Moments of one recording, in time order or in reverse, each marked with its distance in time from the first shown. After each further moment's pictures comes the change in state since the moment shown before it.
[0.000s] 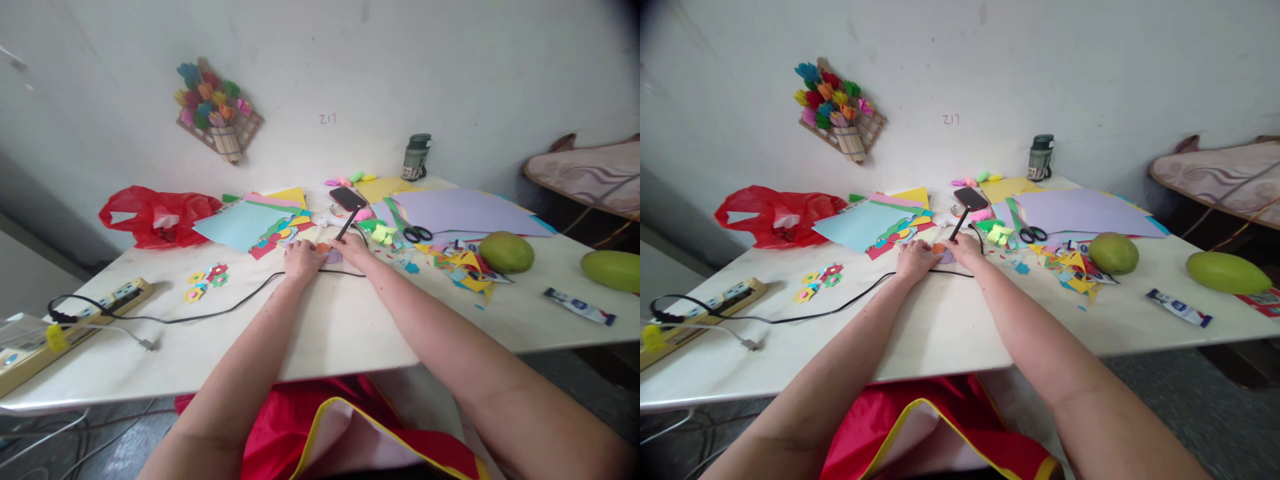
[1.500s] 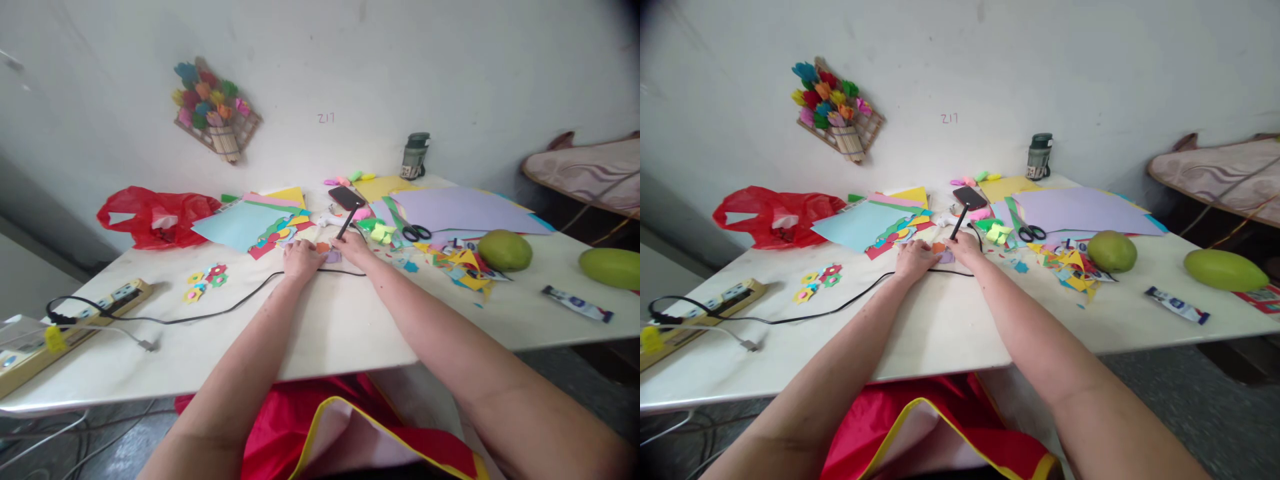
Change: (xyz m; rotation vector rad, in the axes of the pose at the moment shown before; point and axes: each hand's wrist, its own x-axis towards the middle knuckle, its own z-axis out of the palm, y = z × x) left_hand 0.001 -0.002 0.002 0.002 -0.007 0.009; right_hand -0.002 -0.008 -0.008 -0.066 -0.005 0.038
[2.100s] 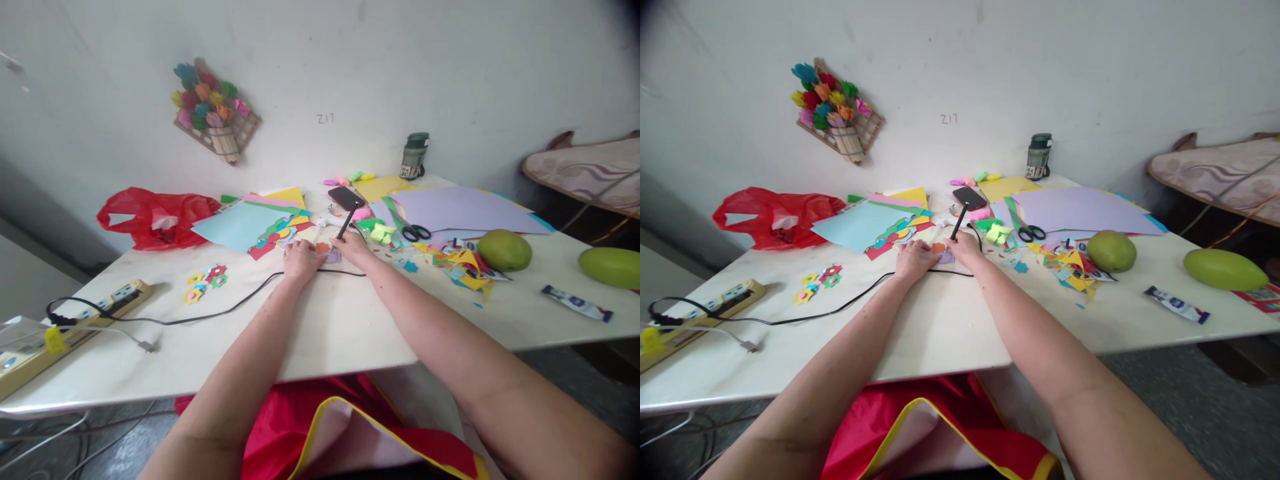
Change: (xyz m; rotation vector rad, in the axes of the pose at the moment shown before) left_hand -0.001 0.001 -0.001 0.004 0.006 0.002; right_hand -0.001 -0.002 -0.001 -0.010 0.018 -0.003
